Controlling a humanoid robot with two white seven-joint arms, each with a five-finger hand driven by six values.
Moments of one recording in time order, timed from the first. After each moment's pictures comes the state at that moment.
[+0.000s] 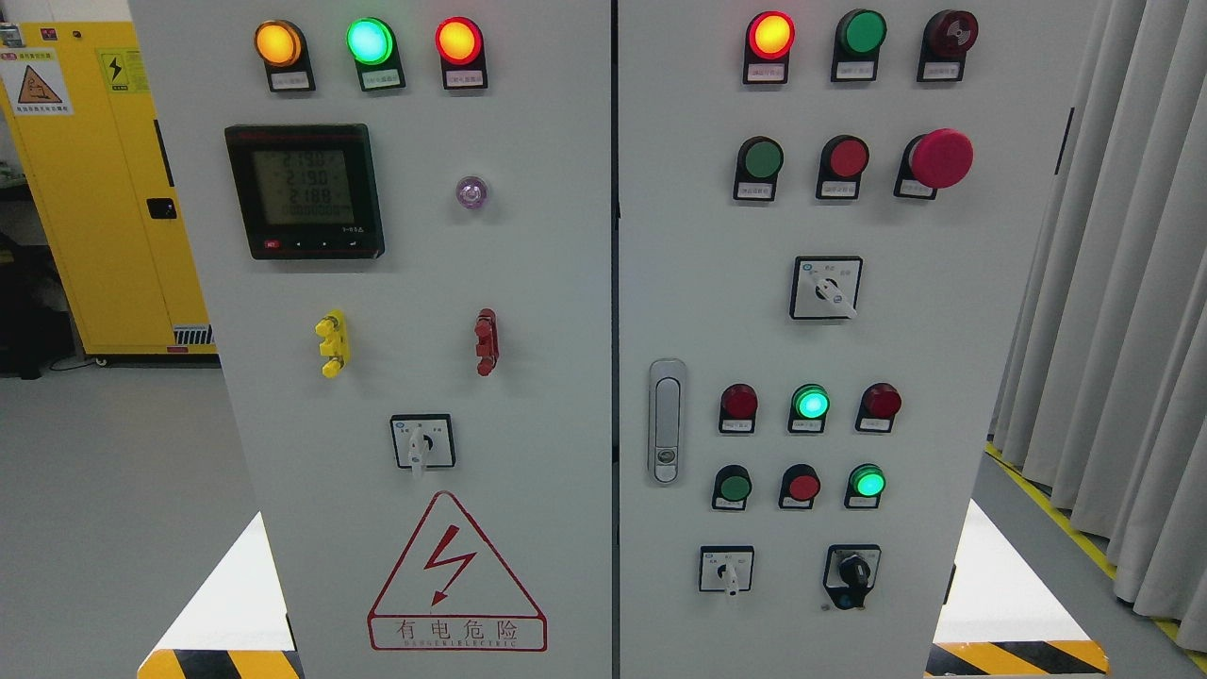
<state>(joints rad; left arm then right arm) 0.05 0.00 -0.06 -0.05 0.09 -0.07 -0.12 0.12 0.12 0.05 -0.13 0.00 -0.09 -0.24</state>
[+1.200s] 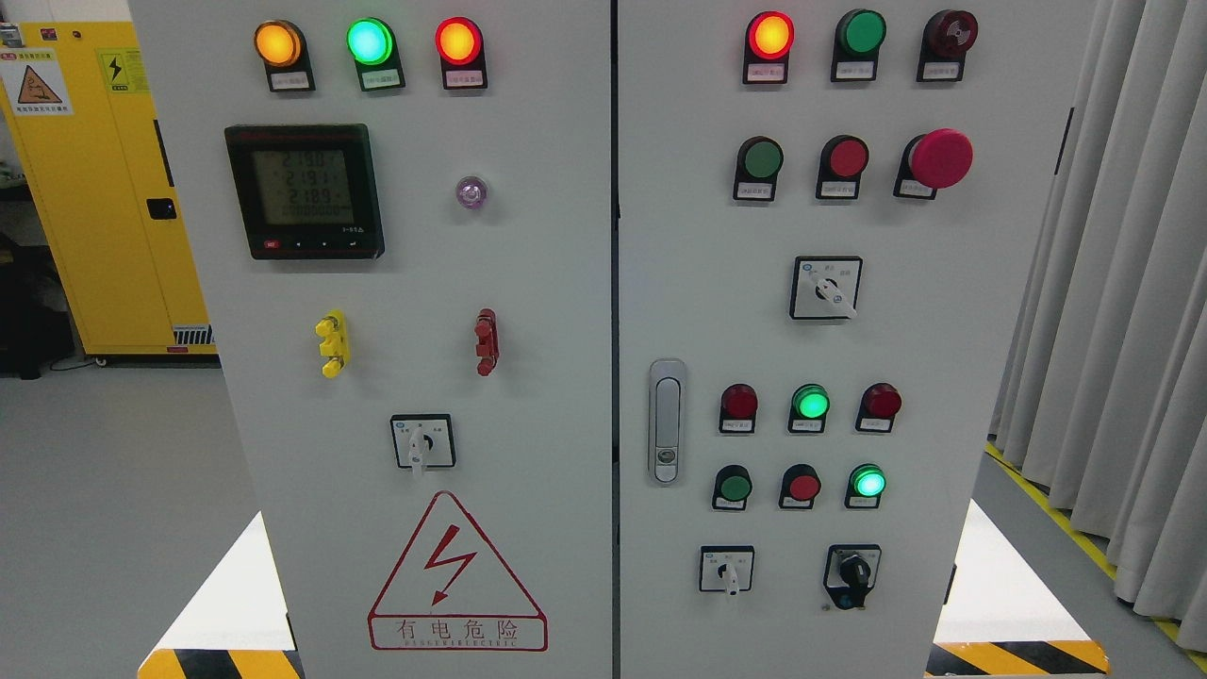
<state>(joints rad) 0.14 0.02 -0.01 -0.39 0.09 -0.17 -0.01 0.12 0.12 0.05 -0.13 0.00 -0.09 -0.24</state>
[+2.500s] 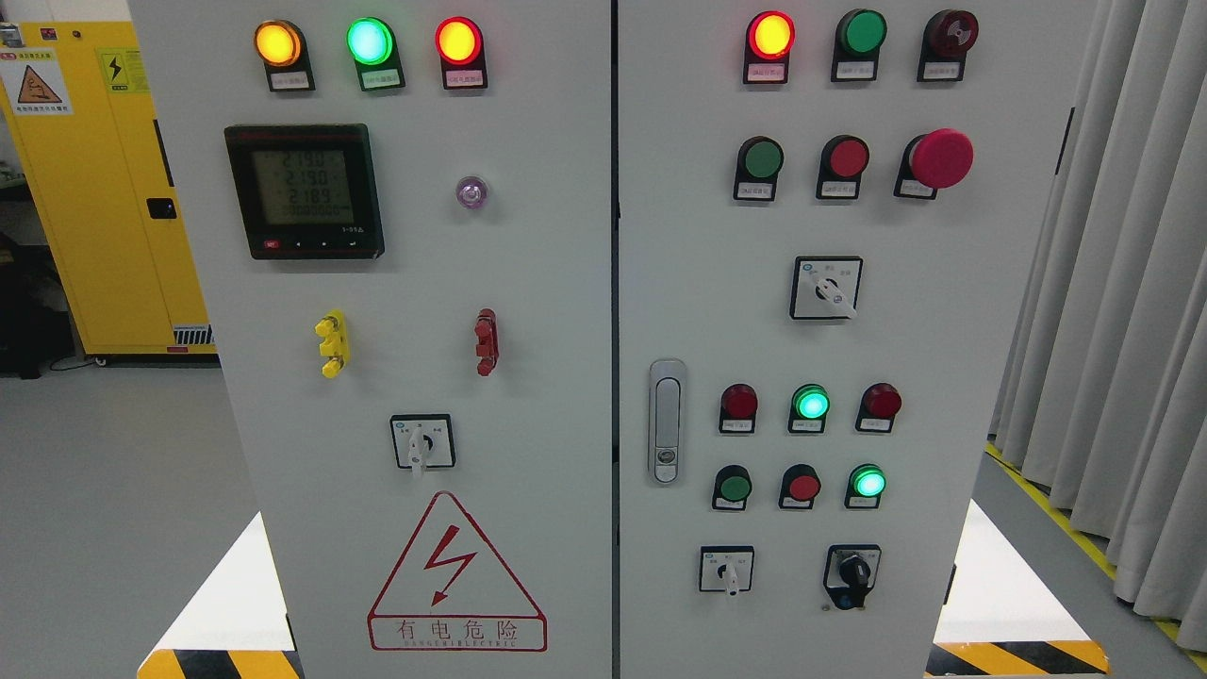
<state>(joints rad) 0.37 0.06 0.12 -1.58 0.08 -0.20 0.06 0.12 0.12 0.05 -0.13 0.00 -0.09 -0.24</state>
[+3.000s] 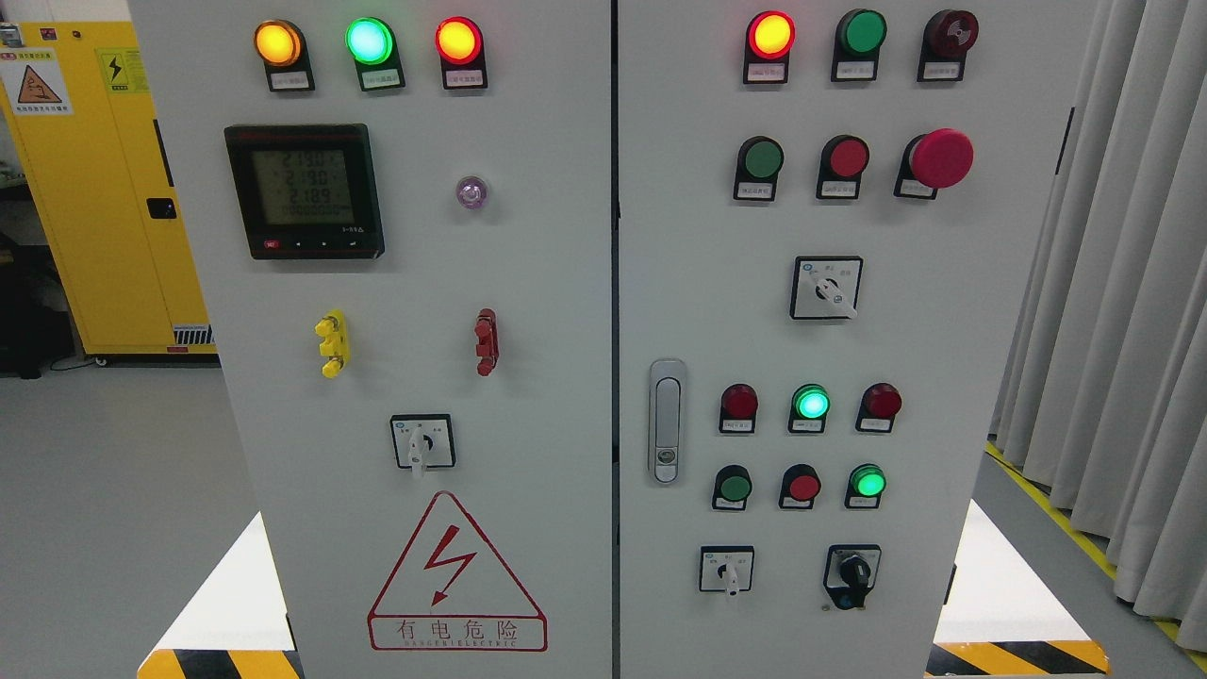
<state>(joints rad) 0.33 0.05 0.09 -1.83 0.06 -0.18 0.14 0.12 0.12 0.05 -0.13 0.00 -0.09 -0.24</state>
